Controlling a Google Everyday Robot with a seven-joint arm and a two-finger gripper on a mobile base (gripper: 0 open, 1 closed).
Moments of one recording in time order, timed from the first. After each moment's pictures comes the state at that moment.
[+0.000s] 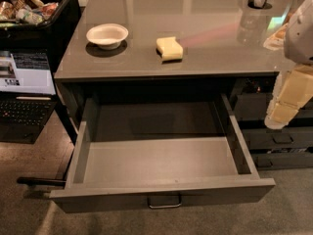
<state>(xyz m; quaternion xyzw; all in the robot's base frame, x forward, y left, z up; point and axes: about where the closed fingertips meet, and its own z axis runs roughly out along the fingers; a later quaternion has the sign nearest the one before) 0.438 -0.217 0.976 -0.60 0.78 -0.03 0.16</state>
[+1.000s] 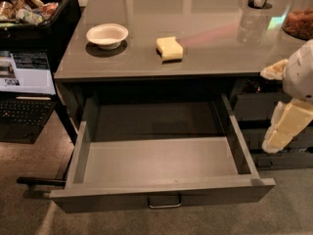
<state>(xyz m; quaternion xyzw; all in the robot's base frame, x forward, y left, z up) 0.435 -0.234 0.913 -0.60 0.78 0.01 0.18</state>
